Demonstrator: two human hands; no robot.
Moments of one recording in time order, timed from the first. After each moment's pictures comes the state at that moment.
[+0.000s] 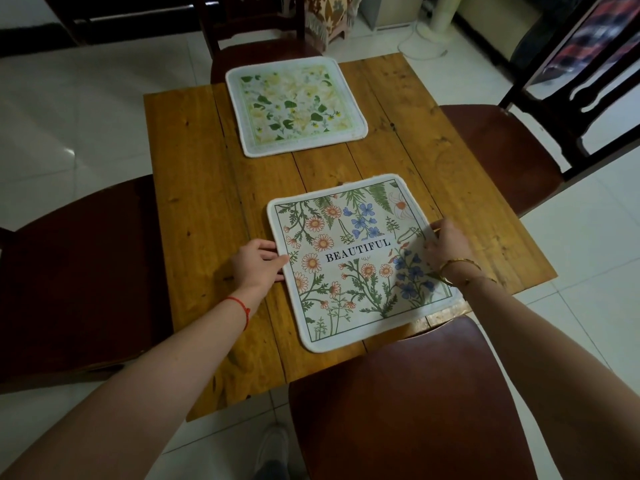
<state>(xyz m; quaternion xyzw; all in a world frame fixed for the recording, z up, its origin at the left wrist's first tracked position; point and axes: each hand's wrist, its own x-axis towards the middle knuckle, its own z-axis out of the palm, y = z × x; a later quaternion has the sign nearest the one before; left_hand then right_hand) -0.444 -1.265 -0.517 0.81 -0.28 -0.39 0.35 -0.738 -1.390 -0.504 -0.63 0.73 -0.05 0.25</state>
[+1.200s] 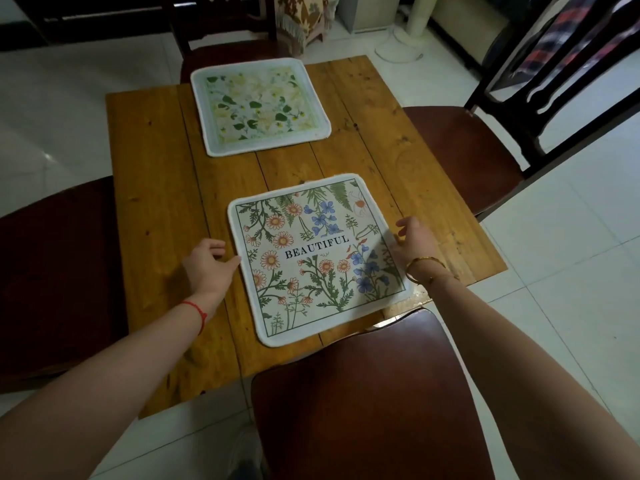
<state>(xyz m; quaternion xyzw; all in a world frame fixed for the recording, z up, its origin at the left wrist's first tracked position) -0.456 -1.258 -0.512 0.86 -0.29 -0.27 0.32 -0.768 -1.391 -0.509 -0.66 0.70 -0.07 0.25</state>
